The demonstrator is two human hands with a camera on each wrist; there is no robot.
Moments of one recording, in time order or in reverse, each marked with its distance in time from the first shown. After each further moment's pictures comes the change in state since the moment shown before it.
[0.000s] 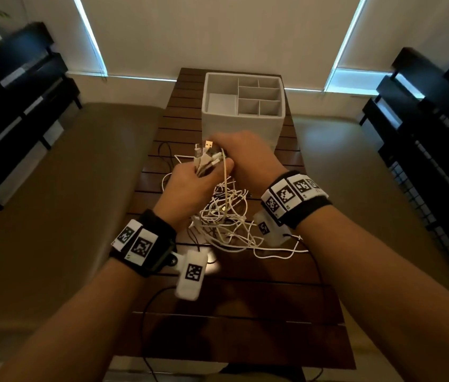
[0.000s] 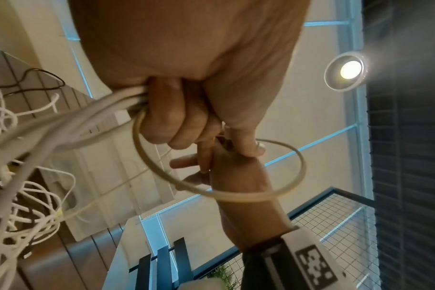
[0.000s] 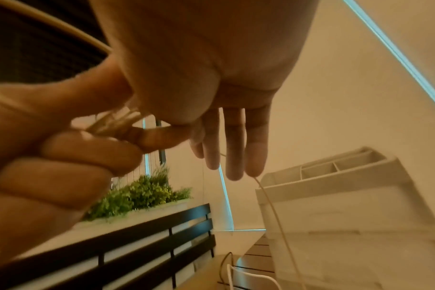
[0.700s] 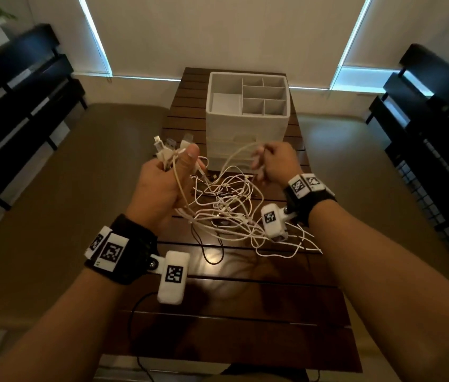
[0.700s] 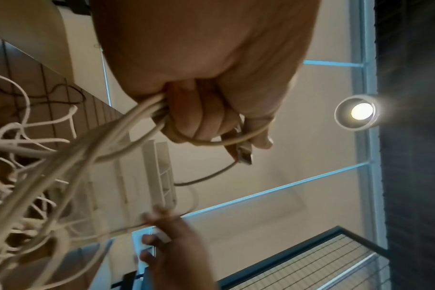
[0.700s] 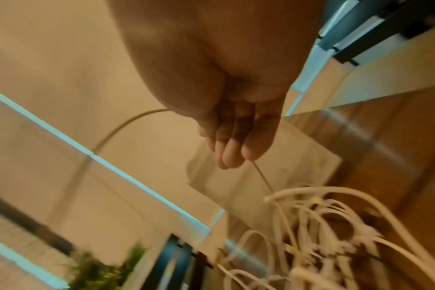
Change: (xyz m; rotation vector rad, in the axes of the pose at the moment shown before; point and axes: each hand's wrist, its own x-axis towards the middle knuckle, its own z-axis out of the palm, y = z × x) left_hand -0.005 -0.009 -0.043 -0.397 0.023 0.006; right_hand -0.022 0.072 0.034 0.709 0.106 0.789
